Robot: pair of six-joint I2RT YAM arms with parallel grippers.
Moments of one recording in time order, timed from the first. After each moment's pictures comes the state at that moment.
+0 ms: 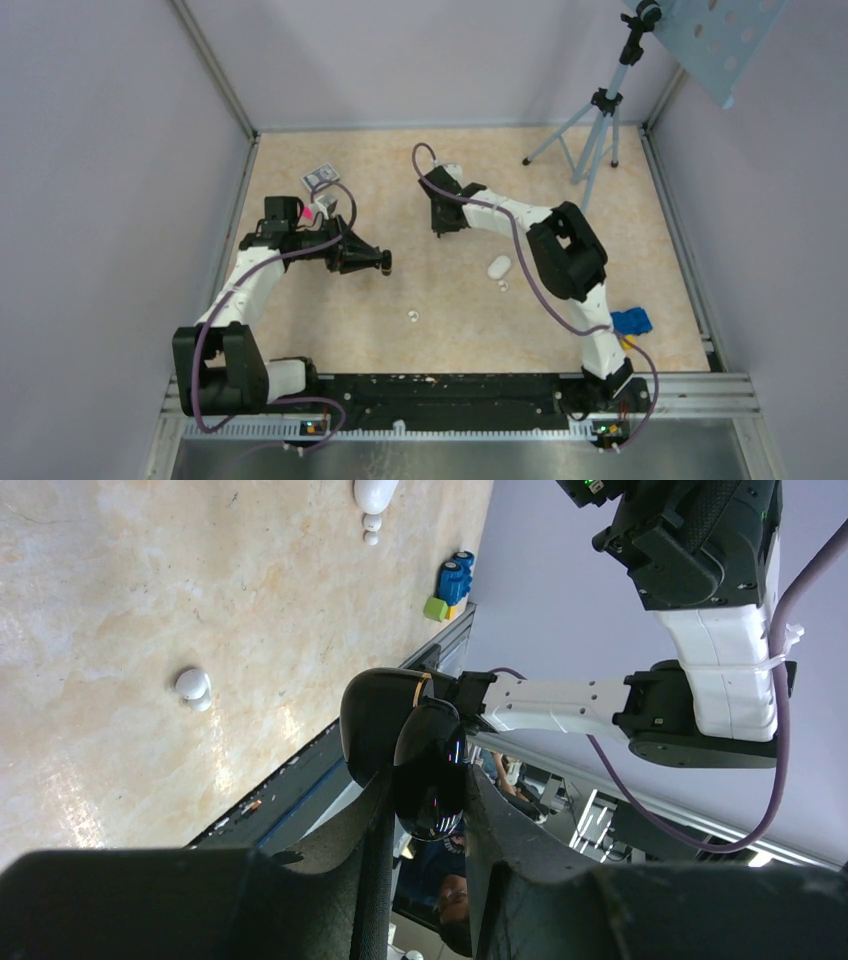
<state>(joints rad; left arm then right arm) 0.04 1.25 0.83 -0.55 1.09 -0.68 0.72 2.20 1.69 -0.49 0.28 0.58</state>
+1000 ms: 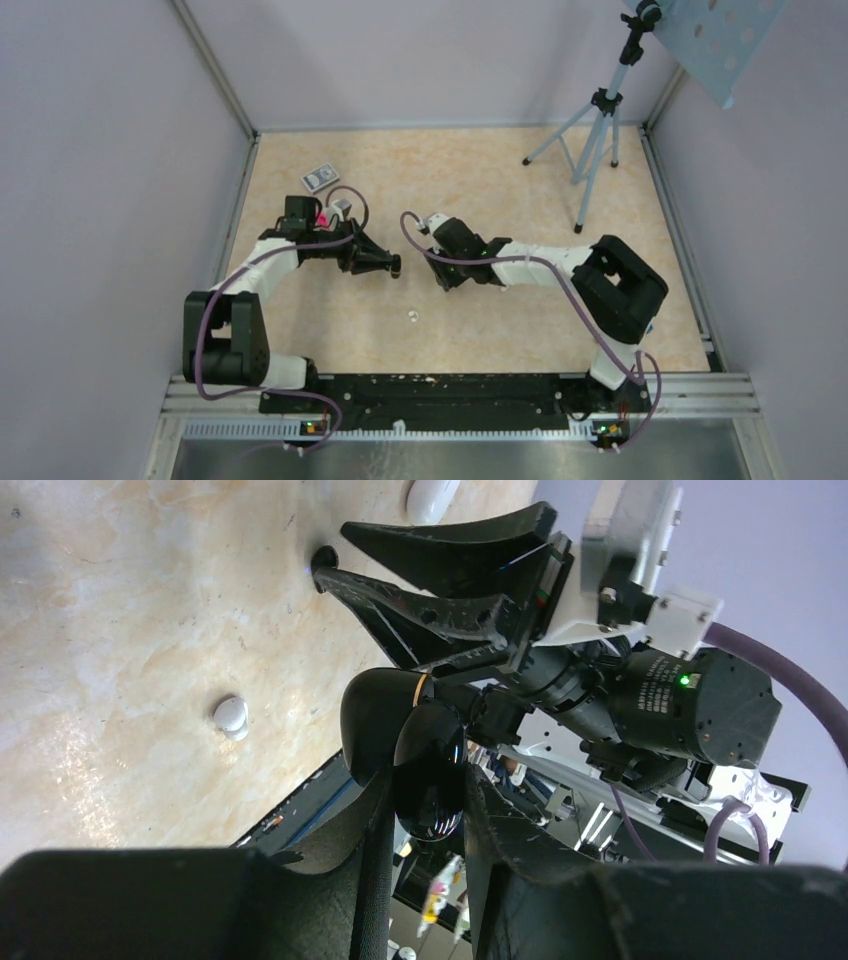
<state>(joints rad) -0.04 1.40 0.81 -0.42 1.03 -0.74 0.88 1.78 1.04 -0.16 0.05 0.19</state>
